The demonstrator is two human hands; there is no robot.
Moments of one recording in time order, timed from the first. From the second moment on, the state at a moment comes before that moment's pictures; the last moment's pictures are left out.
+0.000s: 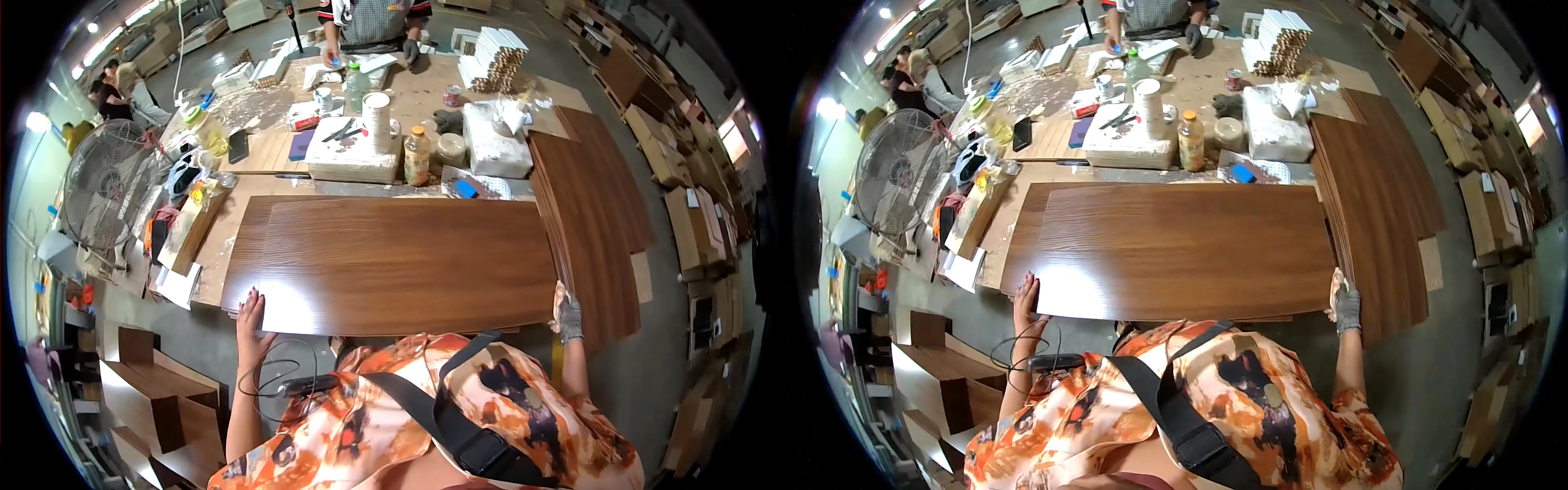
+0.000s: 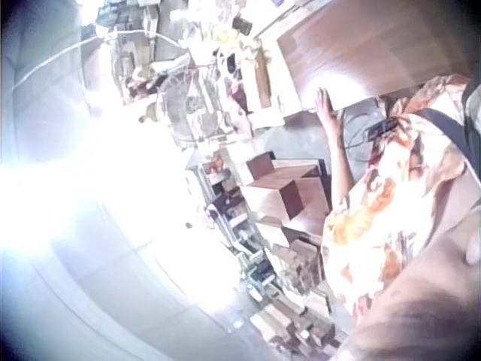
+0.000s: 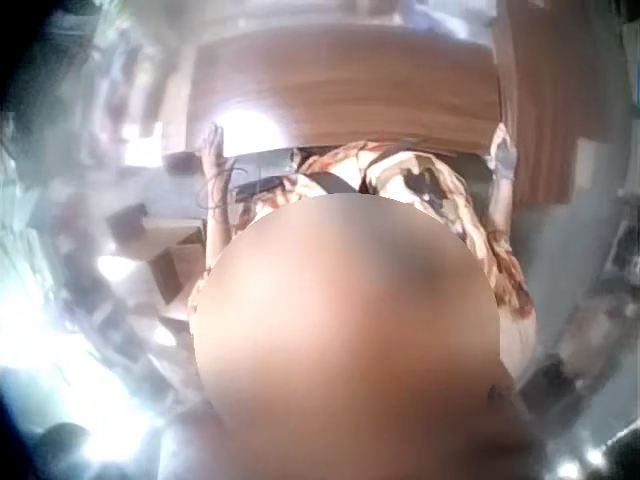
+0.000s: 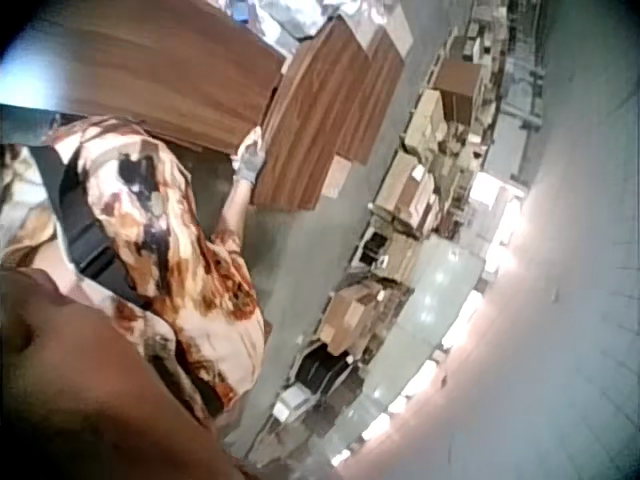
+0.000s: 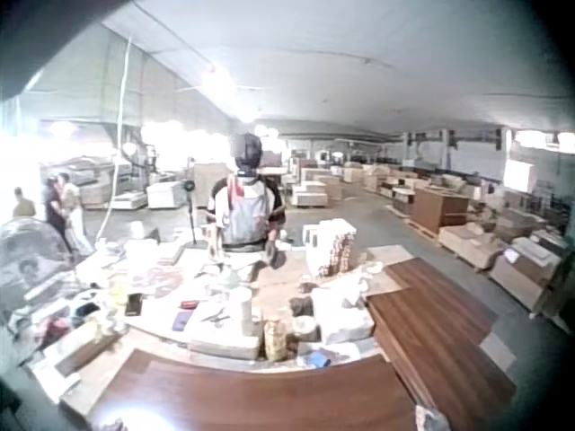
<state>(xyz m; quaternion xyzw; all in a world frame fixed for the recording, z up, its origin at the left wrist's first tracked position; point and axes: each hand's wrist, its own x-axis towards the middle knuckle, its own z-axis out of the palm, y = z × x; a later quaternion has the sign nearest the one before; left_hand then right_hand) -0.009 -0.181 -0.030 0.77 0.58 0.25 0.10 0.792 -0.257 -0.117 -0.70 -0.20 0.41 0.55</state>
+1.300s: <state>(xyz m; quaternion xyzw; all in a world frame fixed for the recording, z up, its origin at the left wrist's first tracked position) -0.044 0.017 0.088 0.48 0.43 0.70 0.29 0.851 -0.113 -0.030 -0.46 -0.15 0.21 0.85</state>
